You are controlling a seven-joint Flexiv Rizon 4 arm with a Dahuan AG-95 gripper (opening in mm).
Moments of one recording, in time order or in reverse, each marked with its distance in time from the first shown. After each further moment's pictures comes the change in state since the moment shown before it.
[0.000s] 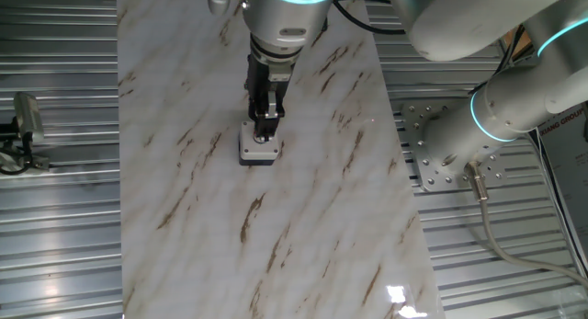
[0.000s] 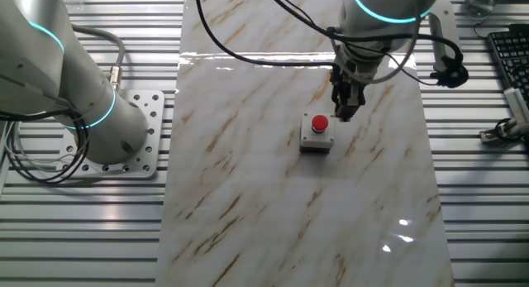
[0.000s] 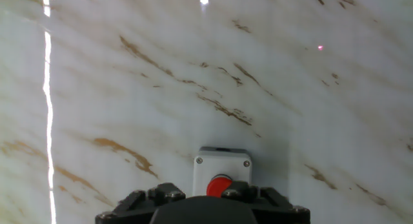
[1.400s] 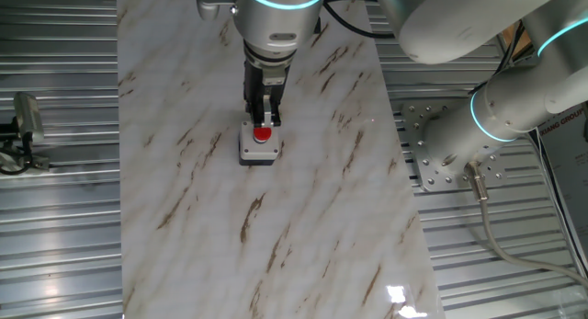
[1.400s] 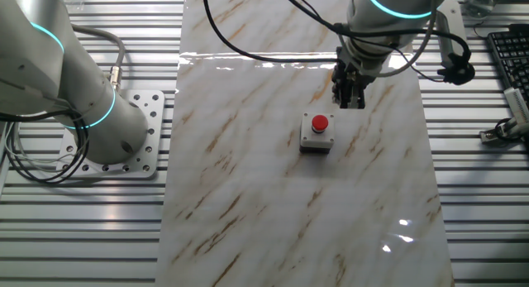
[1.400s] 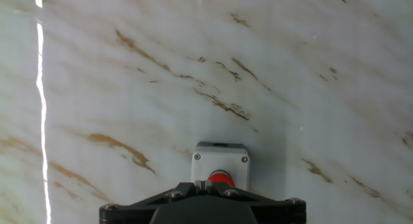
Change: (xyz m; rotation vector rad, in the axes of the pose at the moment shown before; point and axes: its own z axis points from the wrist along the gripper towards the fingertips) arm 0.002 0.000 0.001 0.027 0.034 0.010
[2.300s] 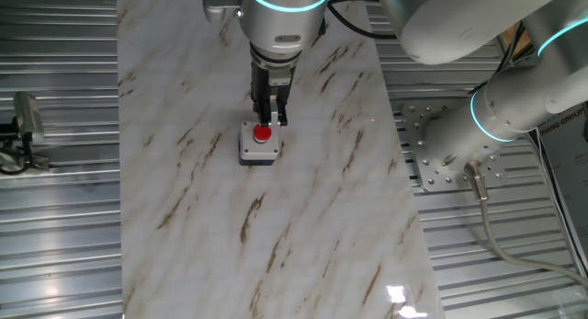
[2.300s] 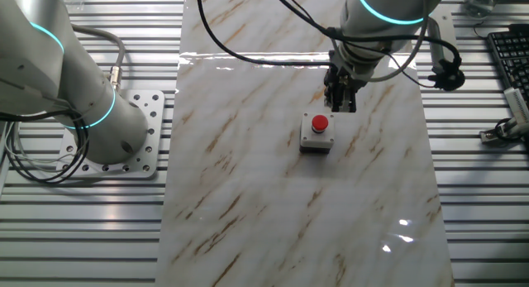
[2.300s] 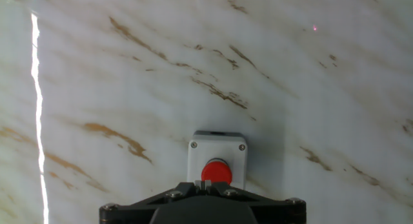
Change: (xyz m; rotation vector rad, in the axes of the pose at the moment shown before) arm 0.013 -0.005 0.007 -0.003 0.020 -0.004
